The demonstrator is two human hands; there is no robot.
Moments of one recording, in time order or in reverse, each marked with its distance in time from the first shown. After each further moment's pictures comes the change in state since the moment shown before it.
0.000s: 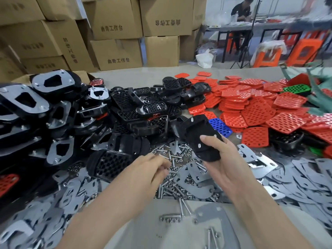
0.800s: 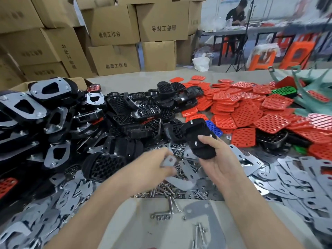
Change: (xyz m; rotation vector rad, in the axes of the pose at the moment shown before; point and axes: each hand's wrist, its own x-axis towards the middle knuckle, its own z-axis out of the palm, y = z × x) left_hand 0.040 0.021 0.001 -0.147 -0.173 -0.078; right_hand 0.001 -0.014 -0.005 0.131 0.155 0.017
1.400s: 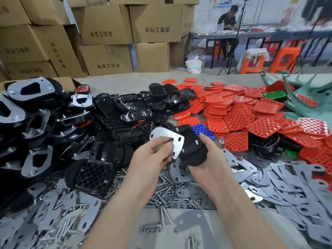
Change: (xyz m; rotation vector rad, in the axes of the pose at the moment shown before) left_hand 0.031 0.020 0.033 -1.267 0.352 -0.019; right_hand 0.005 0.002 0.002 -0.013 0.029 0.141
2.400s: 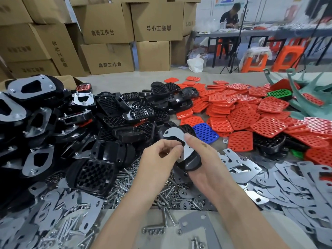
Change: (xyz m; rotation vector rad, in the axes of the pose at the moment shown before) left_hand -0.006 -0.003 0.001 0.457 -0.019 0.211; right_hand -0.006 0.010 0.003 -0.214 -0.151 -0.080
